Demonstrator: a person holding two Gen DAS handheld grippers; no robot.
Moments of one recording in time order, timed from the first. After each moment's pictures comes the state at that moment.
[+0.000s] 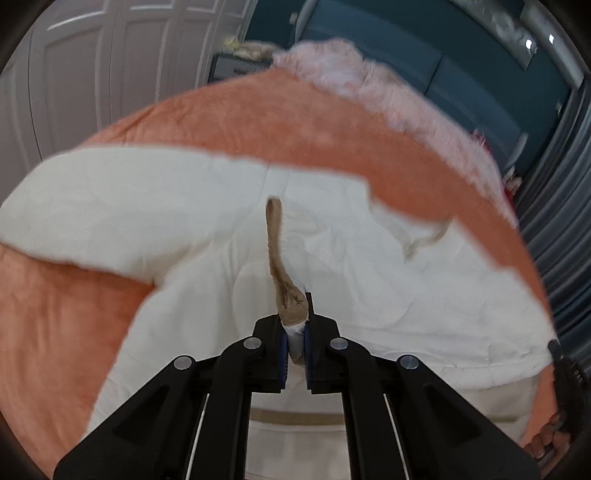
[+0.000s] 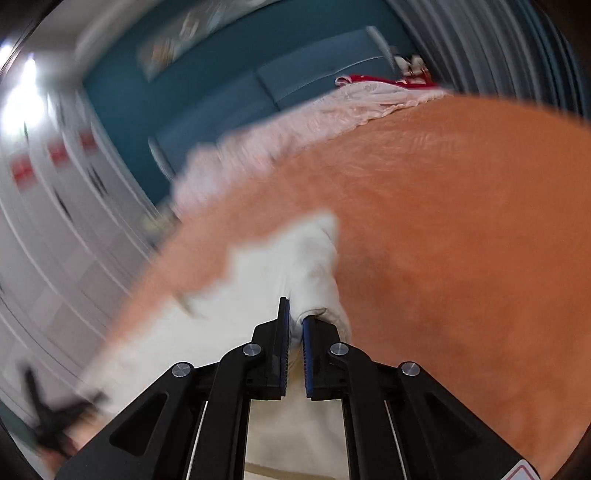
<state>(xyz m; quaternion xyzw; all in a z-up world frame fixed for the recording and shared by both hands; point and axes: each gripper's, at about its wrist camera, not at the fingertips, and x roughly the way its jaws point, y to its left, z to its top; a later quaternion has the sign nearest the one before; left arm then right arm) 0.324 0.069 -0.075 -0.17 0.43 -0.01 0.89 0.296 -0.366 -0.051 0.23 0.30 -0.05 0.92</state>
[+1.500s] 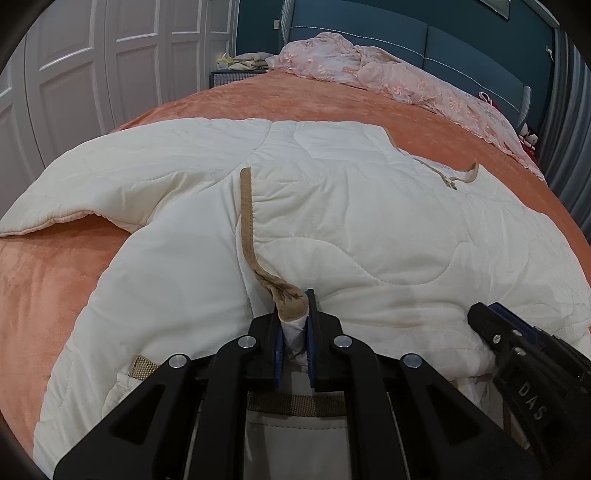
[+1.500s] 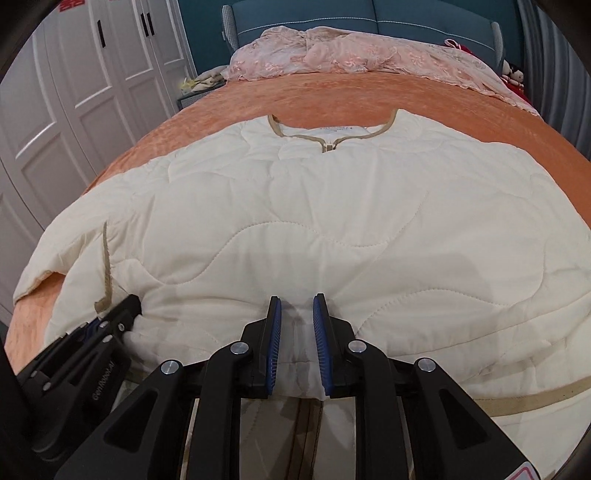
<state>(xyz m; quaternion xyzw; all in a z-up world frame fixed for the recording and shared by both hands) 0.313 0.035 -0.138 -0.06 0.40 0.02 0.91 0.334 -0.128 -0.127 0.06 0.43 0.03 0.90</state>
